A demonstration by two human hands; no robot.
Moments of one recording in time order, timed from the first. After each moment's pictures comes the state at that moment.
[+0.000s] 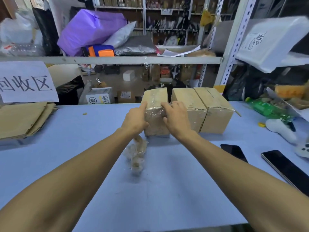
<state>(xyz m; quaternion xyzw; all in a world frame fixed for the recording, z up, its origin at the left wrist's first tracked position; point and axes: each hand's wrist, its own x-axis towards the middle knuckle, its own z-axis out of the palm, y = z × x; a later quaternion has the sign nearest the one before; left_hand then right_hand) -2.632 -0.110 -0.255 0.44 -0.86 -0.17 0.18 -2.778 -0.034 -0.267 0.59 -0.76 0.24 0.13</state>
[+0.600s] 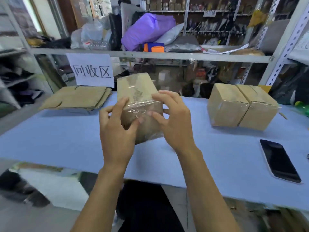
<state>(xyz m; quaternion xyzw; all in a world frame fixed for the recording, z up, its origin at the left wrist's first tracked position) -2.420 0.067 -0.245 0.50 -0.63 -0.15 0.58 -2.571 0.066 -0.238 0.64 -0.49 0.59 -0.05</state>
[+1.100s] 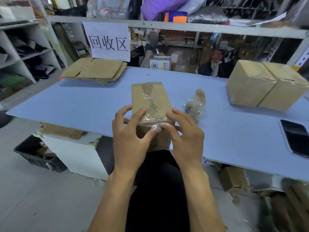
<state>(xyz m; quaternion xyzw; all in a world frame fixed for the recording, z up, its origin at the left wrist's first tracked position) -2.373 0.127 -0.321 0.51 -0.66 -0.16 0.53 -2.515 0.142 -0.330 0.56 -0.55 0.61 -0.09</state>
